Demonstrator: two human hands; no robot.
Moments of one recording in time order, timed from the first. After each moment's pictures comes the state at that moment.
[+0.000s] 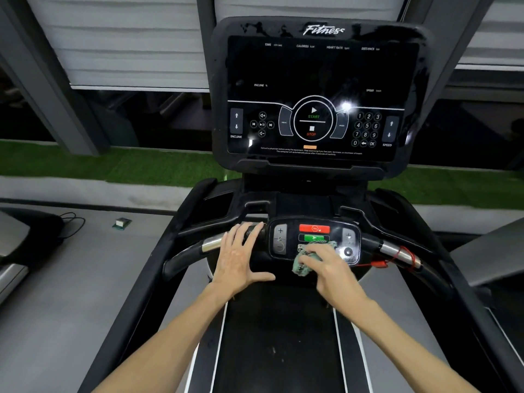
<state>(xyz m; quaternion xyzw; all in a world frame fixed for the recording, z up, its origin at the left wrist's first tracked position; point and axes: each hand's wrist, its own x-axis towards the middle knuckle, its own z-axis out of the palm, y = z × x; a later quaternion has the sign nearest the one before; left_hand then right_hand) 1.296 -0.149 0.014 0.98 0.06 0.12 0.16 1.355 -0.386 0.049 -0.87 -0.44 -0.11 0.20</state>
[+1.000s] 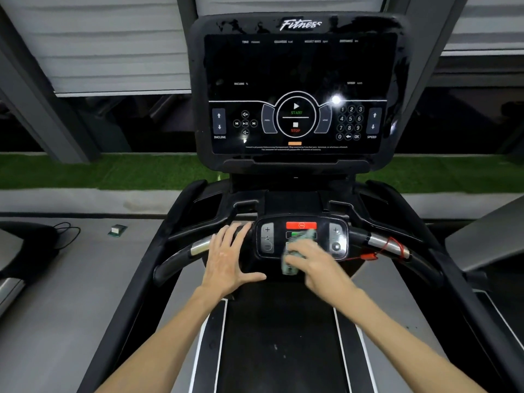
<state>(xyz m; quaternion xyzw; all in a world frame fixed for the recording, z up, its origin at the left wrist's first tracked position) 1.296 -0.150 0.016 0.97 0.04 0.14 0.18 1.365 -0.386 0.050 -0.83 -0.50 -0.10 0.21</state>
